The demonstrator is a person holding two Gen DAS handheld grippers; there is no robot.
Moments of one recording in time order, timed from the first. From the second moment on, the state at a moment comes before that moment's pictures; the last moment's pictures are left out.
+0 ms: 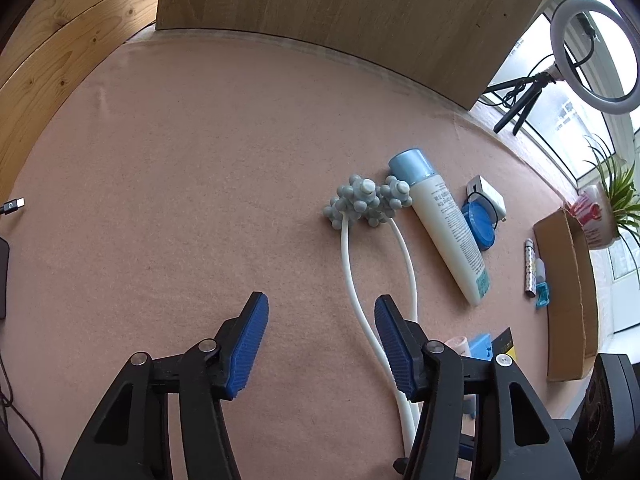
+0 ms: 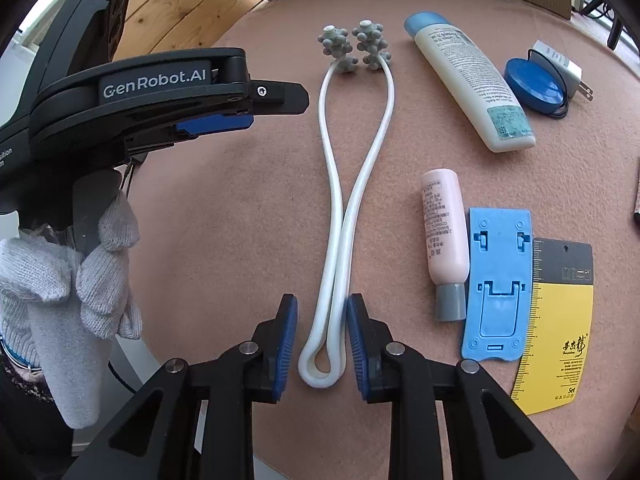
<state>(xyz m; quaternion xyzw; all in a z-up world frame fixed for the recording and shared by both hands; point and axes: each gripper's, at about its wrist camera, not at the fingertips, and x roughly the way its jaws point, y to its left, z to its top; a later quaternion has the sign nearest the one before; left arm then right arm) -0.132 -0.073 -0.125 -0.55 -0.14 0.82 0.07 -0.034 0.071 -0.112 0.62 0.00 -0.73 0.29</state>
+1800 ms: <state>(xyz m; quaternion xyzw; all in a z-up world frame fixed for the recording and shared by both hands) -0.171 0.119 -0.030 -0.48 -0.10 0.84 0.22 -0.021 0.210 -0.020 0.54 -0.03 -0.83 0.17</state>
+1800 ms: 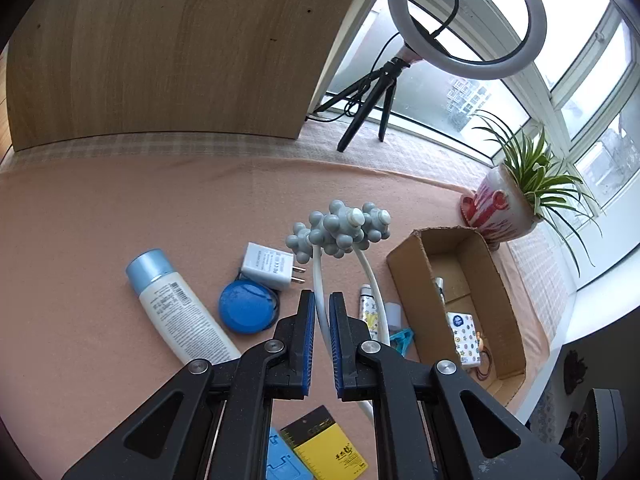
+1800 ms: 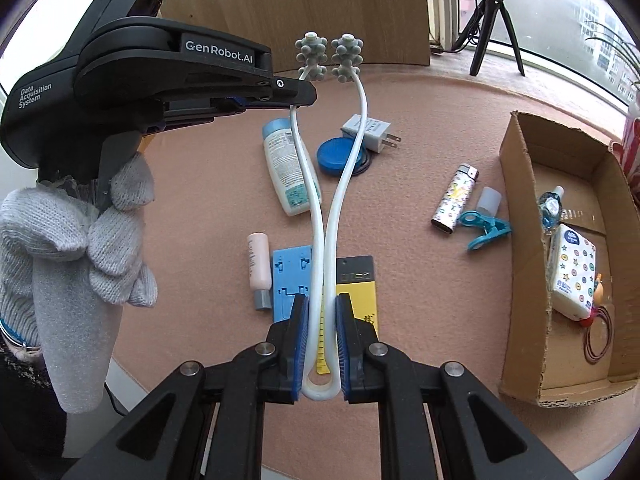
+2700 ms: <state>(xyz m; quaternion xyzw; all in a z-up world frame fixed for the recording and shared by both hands) -0.189 0.352 -0.032 -0.48 -0.04 0.82 0.30 -0.045 0.400 -0.032 0.53 -0.09 -0.84 0.07</state>
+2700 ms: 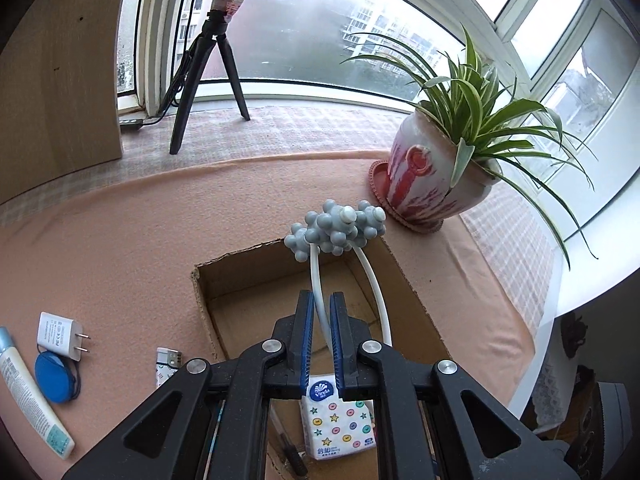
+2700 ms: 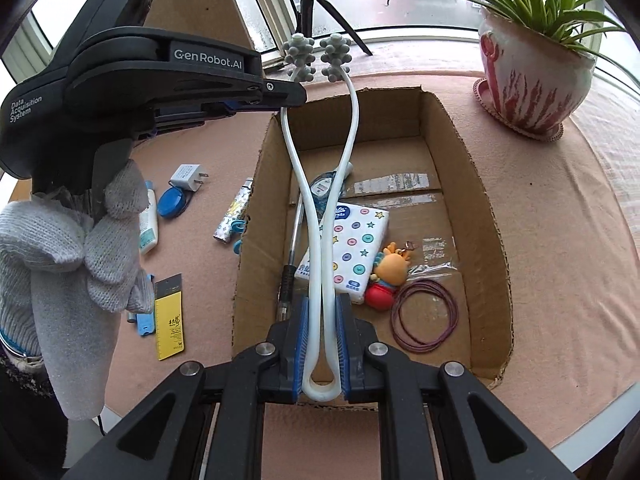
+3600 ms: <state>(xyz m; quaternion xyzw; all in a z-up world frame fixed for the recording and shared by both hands) -0.169 0.260 -0.041 -0.49 -0.04 0.84 0.22 -0.054 0.422 -0.030 0.47 -0.14 -0.87 0.05</state>
